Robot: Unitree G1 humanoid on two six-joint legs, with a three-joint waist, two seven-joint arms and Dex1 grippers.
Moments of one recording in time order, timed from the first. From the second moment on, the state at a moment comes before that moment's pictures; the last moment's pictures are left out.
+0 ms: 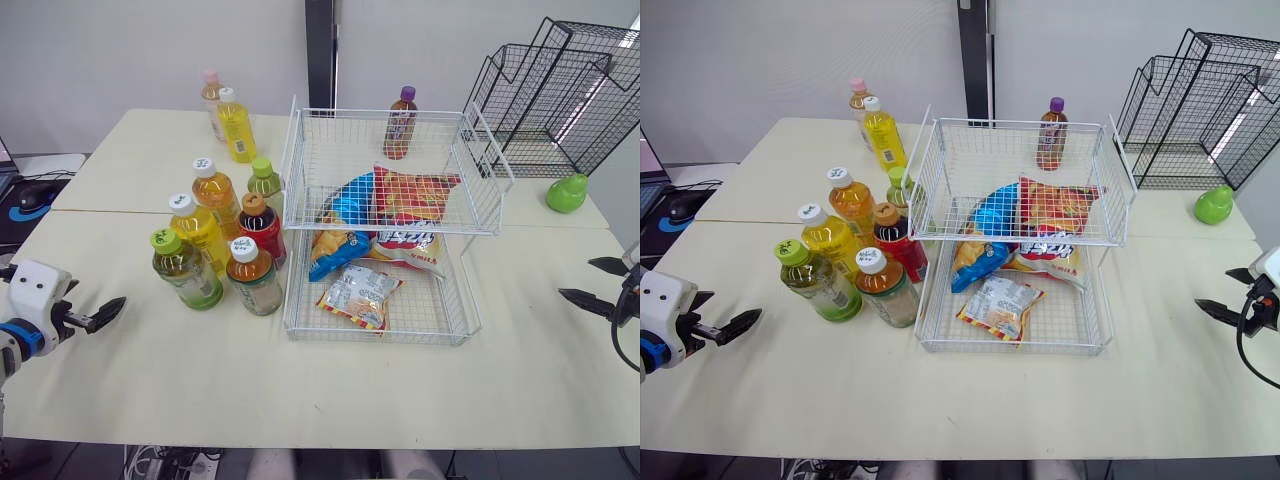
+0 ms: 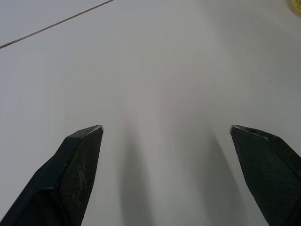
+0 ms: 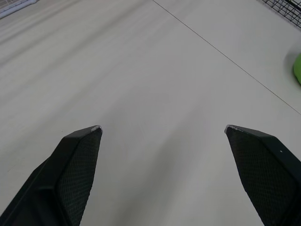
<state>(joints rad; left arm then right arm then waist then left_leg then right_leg) -0.01 0.94 0.47 0.36 -0.27 0.20 -0.78 -0.21 -1.04 -0.33 0.49 0.23 0.09 1.11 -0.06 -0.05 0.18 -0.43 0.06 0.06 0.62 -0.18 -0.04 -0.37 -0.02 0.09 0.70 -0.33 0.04</state>
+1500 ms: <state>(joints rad) -0.04 0.92 0.51 0.30 -0.40 0.30 -0.91 -0.09 -1.08 -0.75 -0.56 1.04 0.73 0.82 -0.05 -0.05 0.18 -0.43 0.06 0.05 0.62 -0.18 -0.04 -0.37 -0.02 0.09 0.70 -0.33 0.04</state>
